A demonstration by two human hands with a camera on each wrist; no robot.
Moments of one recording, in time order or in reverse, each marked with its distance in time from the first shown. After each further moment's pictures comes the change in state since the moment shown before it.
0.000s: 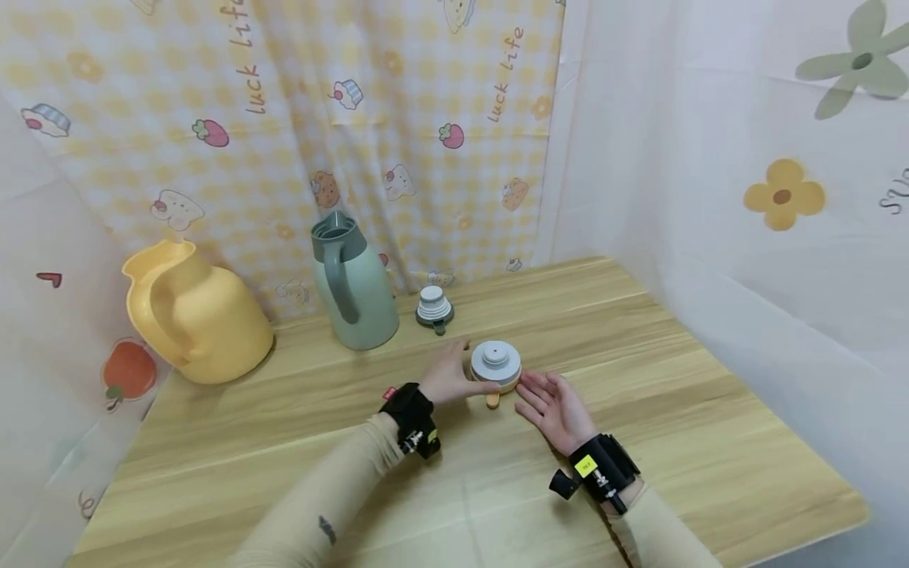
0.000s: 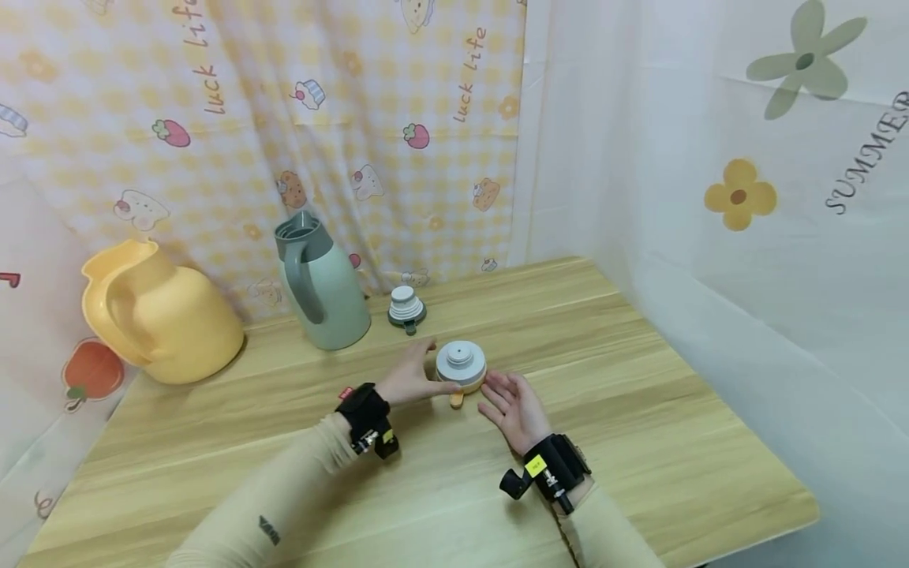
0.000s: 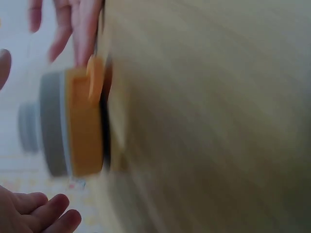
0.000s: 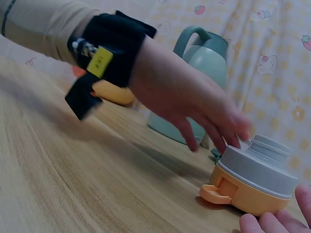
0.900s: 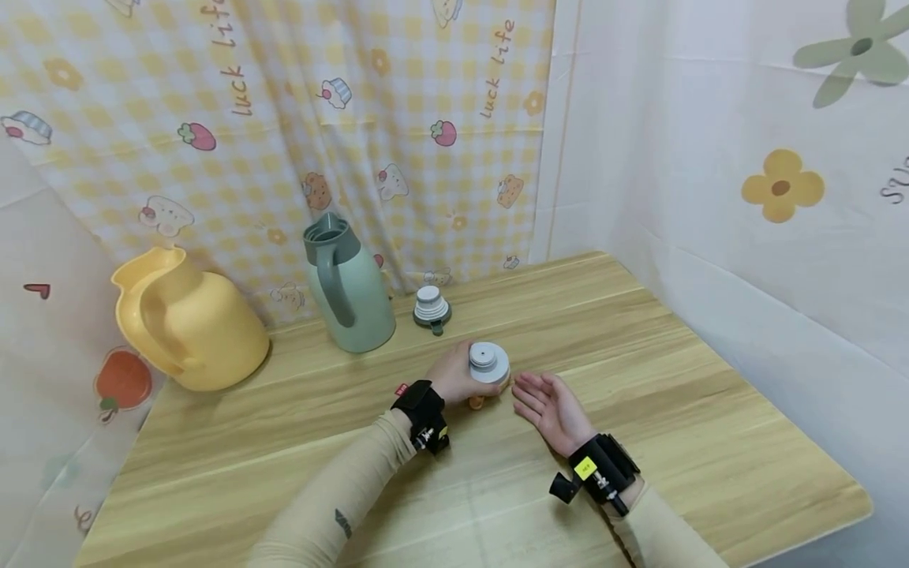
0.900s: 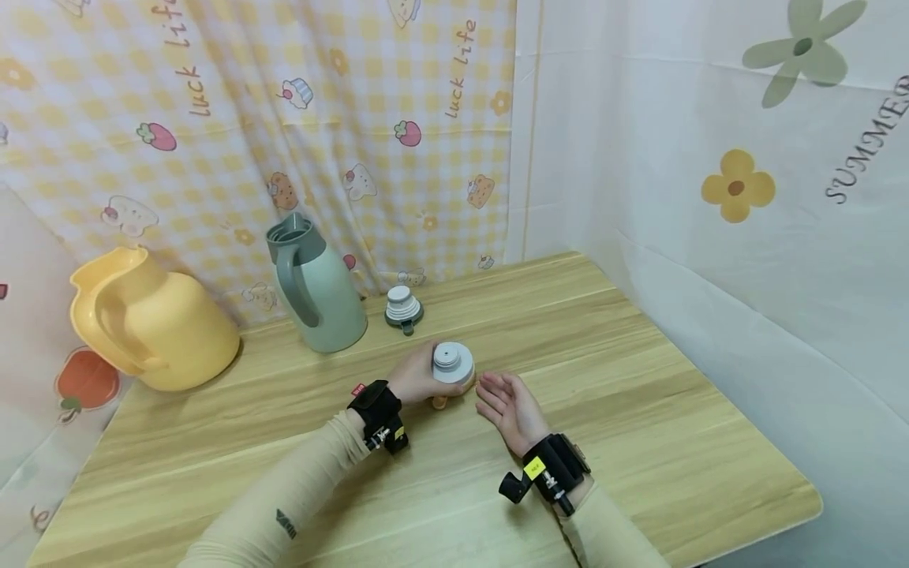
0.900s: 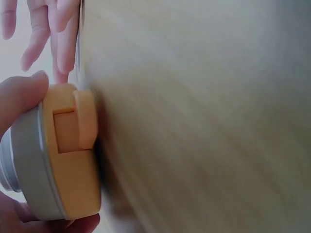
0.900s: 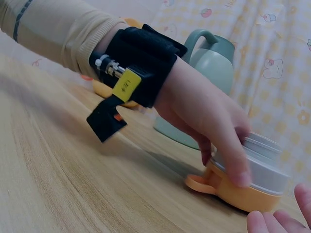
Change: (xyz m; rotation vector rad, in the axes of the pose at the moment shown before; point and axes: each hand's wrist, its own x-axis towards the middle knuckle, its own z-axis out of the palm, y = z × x) left_hand 0.018 -0.002 0.014 -0.040 -0.032 -0.015; right_hand 0.001 0.003 0.000 -0.091 0.005 -0.015
